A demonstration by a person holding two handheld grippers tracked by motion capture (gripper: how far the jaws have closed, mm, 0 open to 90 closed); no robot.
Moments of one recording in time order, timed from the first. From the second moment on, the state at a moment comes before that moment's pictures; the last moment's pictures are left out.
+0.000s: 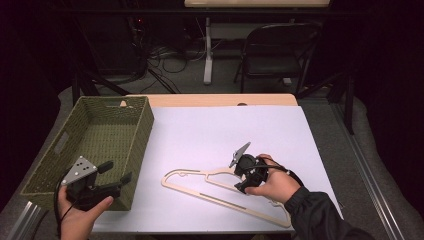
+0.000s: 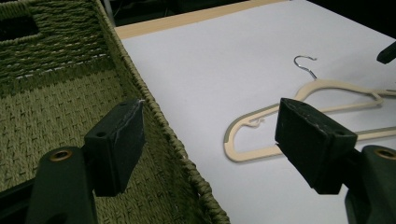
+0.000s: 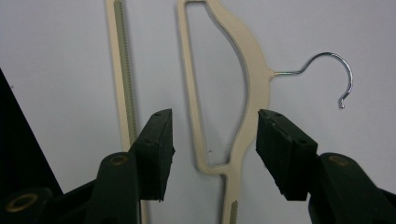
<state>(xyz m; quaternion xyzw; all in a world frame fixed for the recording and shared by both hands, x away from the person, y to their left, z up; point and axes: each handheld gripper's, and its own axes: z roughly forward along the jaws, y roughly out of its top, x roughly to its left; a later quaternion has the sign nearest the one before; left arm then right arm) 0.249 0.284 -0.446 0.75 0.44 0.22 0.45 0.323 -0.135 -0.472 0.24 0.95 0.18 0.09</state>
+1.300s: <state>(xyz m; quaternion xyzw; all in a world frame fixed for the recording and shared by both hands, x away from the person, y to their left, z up) 0.251 0.281 -0.448 0.75 0.43 0.22 0.44 0.336 -0.123 -0.514 0.22 0.97 0.08 0.03</state>
